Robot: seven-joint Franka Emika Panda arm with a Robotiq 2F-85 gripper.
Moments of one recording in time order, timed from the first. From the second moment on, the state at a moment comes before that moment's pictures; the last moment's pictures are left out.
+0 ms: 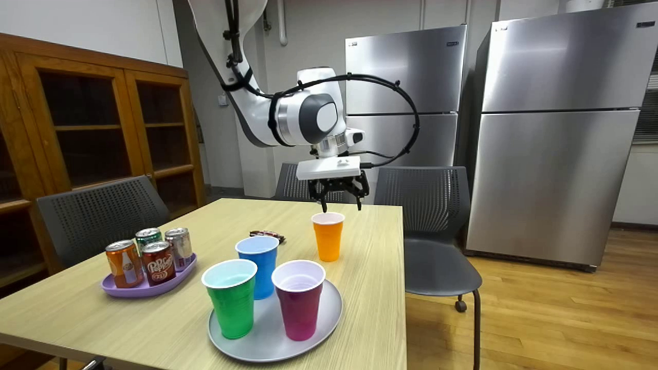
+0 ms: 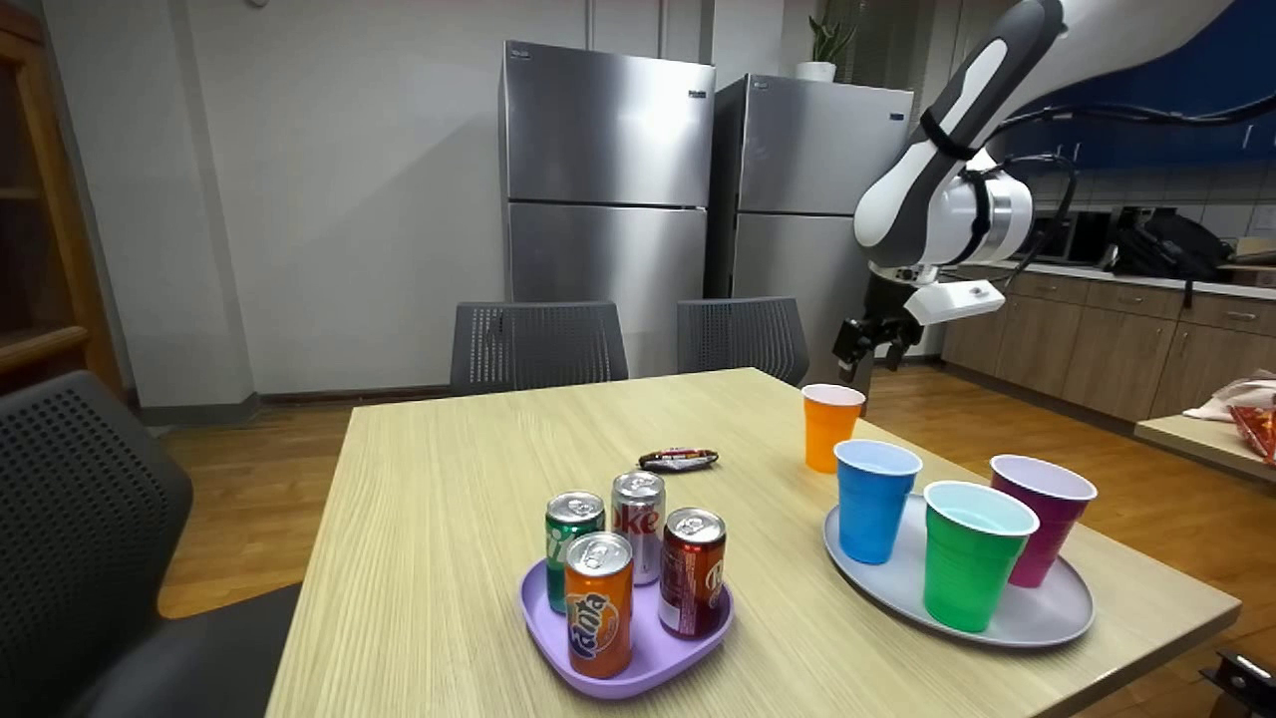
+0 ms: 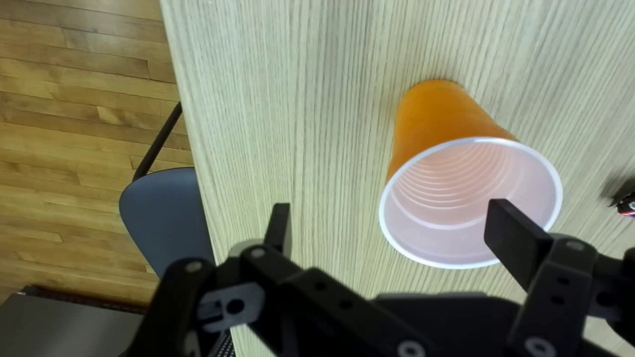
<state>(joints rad) -0.19 0.49 -0.08 -1.99 0.00 2.78 -0.36</state>
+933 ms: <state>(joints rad) -0.21 0.60 -0.05 -1.87 0.01 2.75 -0.30</state>
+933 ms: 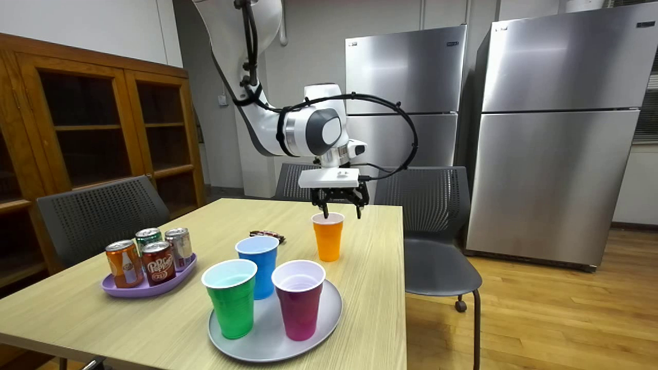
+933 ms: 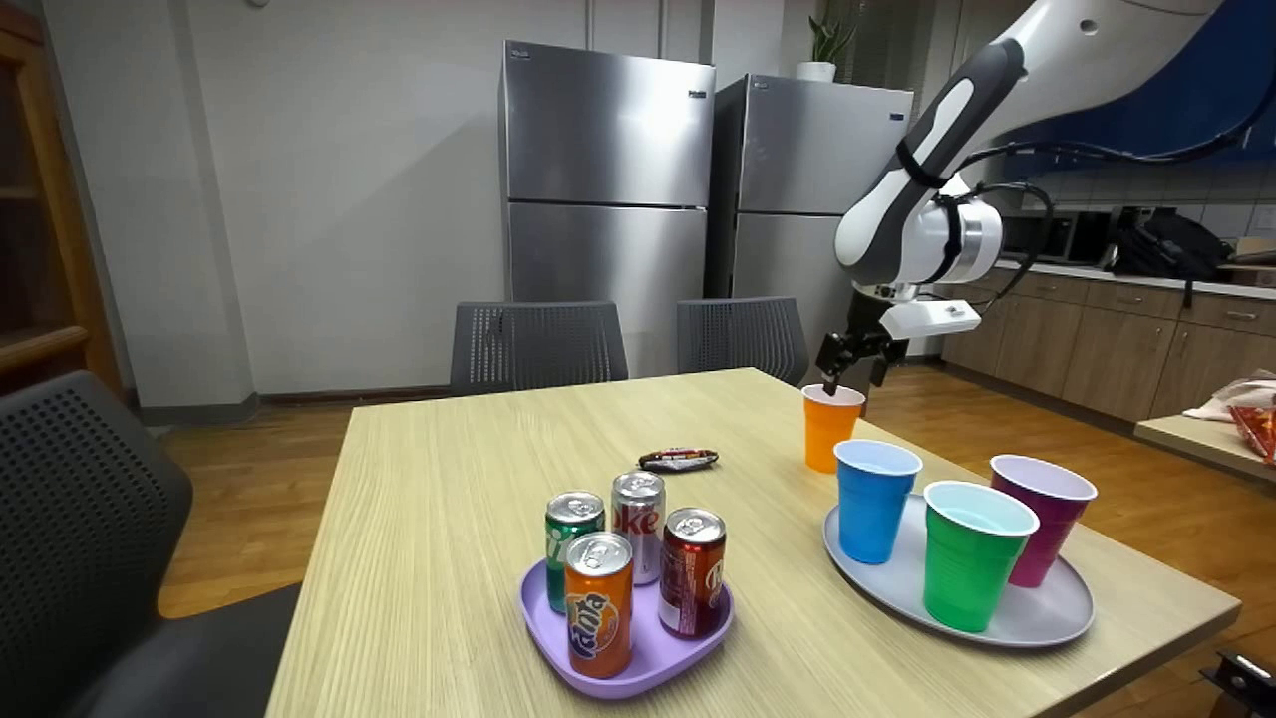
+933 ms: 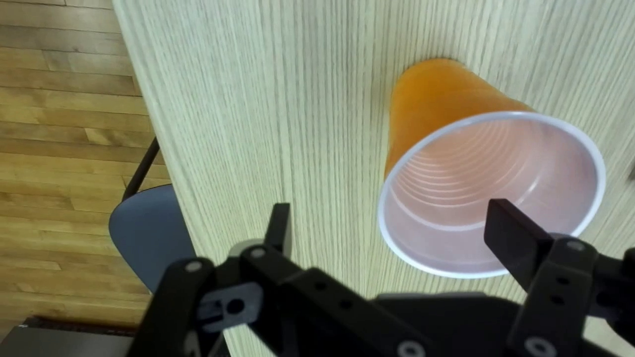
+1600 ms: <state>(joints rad) -0.21 0.66 -0.05 -1.80 0.01 2.71 -0.25</state>
